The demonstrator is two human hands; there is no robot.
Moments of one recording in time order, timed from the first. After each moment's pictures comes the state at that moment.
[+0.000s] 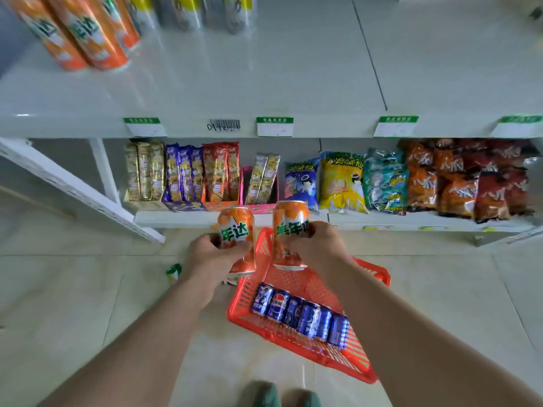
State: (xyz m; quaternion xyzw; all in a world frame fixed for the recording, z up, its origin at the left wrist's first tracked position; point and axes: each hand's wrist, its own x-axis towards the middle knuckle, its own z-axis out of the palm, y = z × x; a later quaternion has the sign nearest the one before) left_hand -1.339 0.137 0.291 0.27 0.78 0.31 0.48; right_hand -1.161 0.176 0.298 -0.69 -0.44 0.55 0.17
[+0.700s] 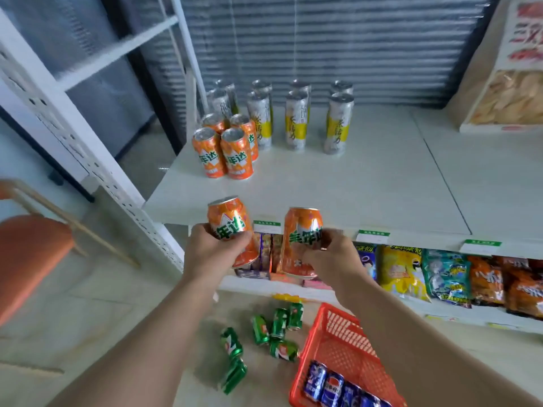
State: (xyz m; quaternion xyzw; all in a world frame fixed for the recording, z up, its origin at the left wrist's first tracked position) left_hand -1.512 0.193 0.457 0.33 0.80 0.41 0.31; right_hand -1.324 0.230 0.453 -0.60 -0.50 0.55 0.28
